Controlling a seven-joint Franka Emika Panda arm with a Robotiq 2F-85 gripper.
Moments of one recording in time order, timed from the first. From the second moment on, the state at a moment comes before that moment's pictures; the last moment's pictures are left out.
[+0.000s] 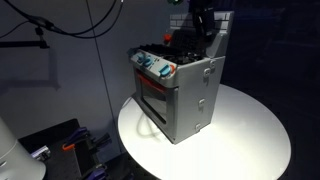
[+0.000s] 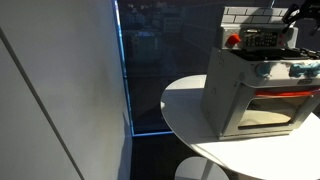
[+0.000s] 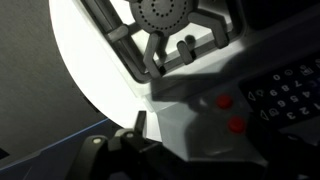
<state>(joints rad) -0.08 0.18 -0.09 -1.70 -0.06 2.10 0.49</state>
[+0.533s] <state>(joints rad) -0.08 0.18 -0.10 -1.70 -0.06 2.05 0.49</state>
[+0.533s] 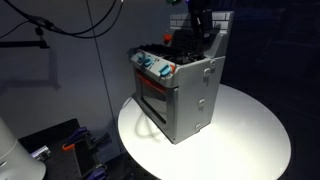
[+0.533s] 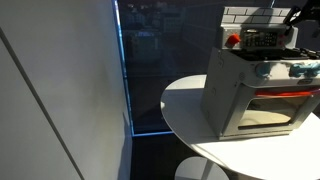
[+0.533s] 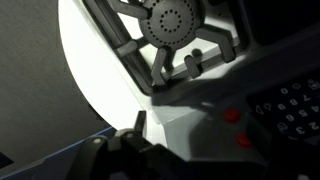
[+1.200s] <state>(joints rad) -0.08 0.18 -0.10 -1.70 -0.06 2.05 0.49</state>
